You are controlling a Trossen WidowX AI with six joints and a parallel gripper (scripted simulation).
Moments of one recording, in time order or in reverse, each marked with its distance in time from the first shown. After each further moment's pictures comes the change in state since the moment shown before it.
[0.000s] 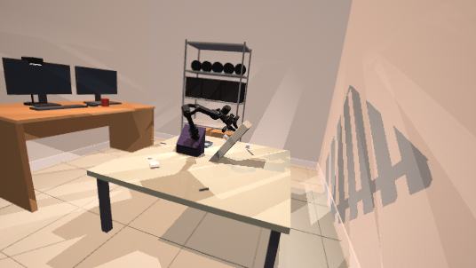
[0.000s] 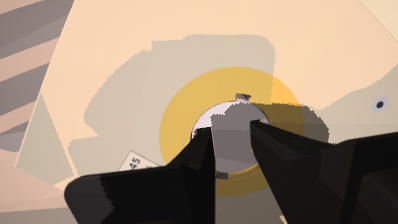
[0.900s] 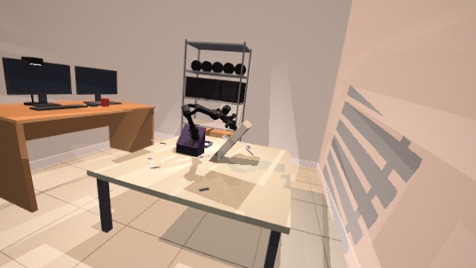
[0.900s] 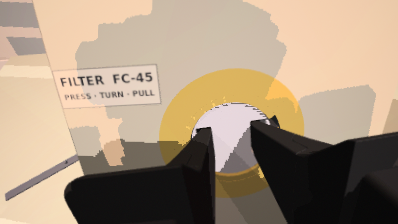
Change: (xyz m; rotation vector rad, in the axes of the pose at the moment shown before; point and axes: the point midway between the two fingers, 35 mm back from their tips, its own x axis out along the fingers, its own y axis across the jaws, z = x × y) arm 0.000 0.001 0.000 -0.934 -0.002 0.009
